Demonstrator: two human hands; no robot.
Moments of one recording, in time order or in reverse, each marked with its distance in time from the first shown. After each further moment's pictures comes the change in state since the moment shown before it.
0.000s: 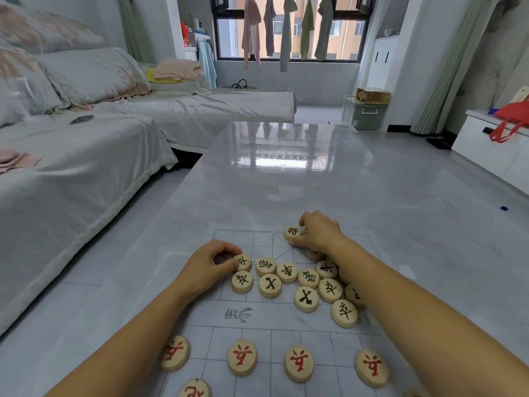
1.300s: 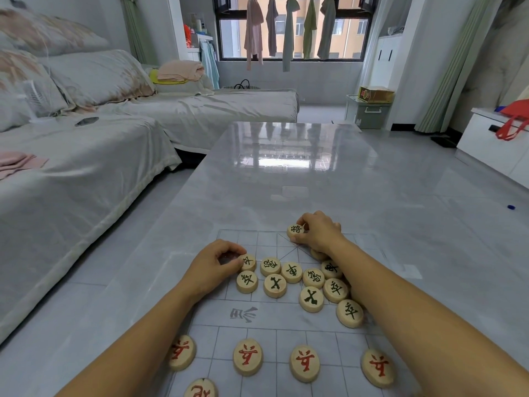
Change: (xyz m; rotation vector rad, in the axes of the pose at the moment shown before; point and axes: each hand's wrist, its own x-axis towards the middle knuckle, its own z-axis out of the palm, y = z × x) left_hand 0.001 -0.002 0.001 0.027 0.014 0.025; right_hand 0.006 -0.001 0.009 0.153 0.050 0.025
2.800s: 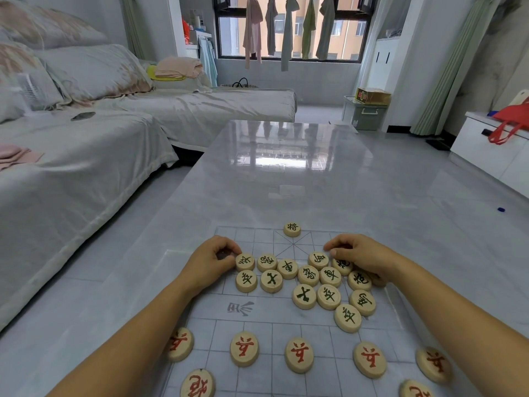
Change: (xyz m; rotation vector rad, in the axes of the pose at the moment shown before) left_hand -0.002 0.004 -0.001 0.048 0.000 -0.007; right_hand -0.066 0.059 -0.034 0.479 -0.221 0.041
